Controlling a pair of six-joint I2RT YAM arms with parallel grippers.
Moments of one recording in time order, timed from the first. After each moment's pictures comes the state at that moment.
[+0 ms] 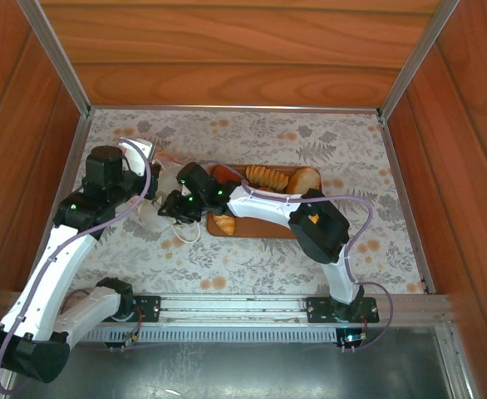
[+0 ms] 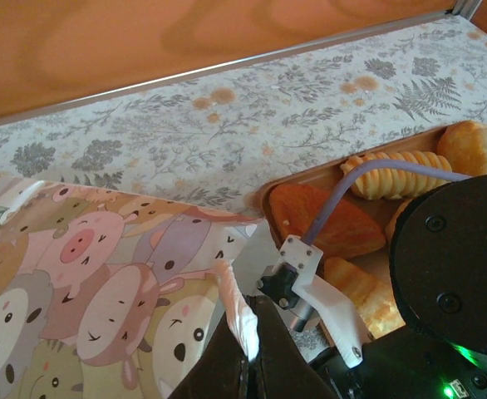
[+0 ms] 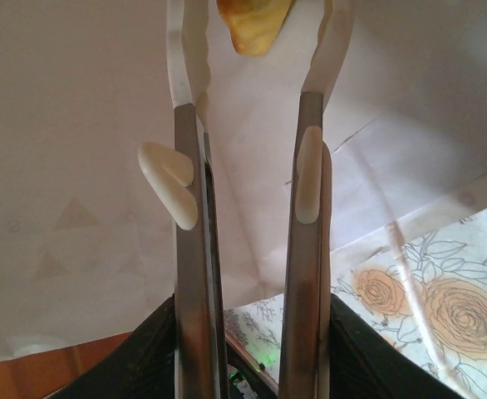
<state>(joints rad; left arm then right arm) -0.31 0.92 1.01 -0.62 0.16 0.00 1.04 2.07 1.53 -0.20 -0.43 1.10</state>
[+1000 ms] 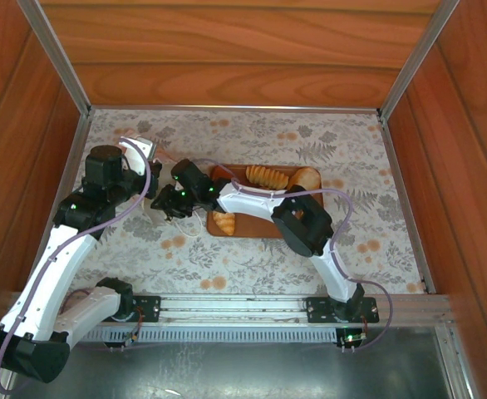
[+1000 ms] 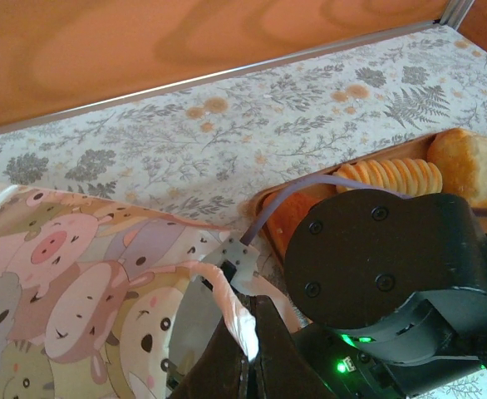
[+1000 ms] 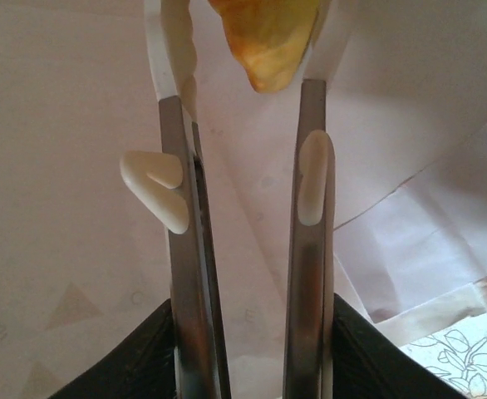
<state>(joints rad) -0.31 0.92 1.01 -0.60 0.18 -0.01 1.02 2.22 1.67 -0.14 -0.44 1.17</state>
